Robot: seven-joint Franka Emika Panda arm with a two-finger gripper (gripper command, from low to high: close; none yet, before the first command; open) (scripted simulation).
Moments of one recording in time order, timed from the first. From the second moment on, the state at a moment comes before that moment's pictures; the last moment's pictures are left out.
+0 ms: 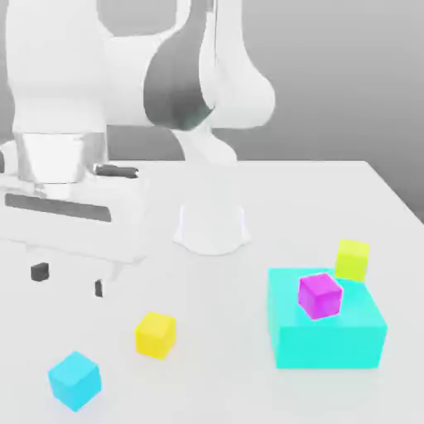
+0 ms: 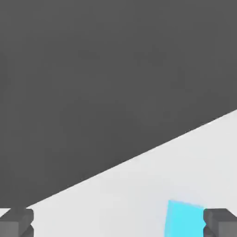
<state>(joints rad) -0.17 0.06 -0.18 -2.42 0.10 2.63 0.86</state>
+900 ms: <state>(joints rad) -0.13 0.14 -0.08 -2.51 0.12 2.65 0.81</state>
